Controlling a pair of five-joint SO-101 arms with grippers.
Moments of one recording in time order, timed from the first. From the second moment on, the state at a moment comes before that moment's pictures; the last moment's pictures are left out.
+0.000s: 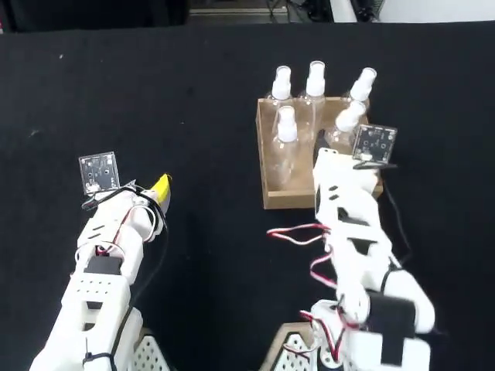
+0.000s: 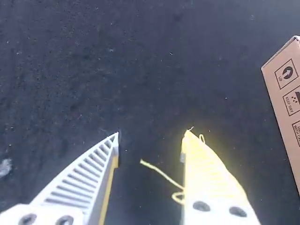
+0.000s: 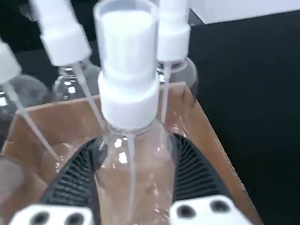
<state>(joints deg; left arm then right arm) -2.5 -56.2 88.5 5.7 11.5 9.0 -13.2 72.0 -28.5 -2.2</state>
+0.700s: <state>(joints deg) -2.5 -56.2 88.5 5.7 11.5 9.3 -10.5 70.4 -28.7 -2.3</state>
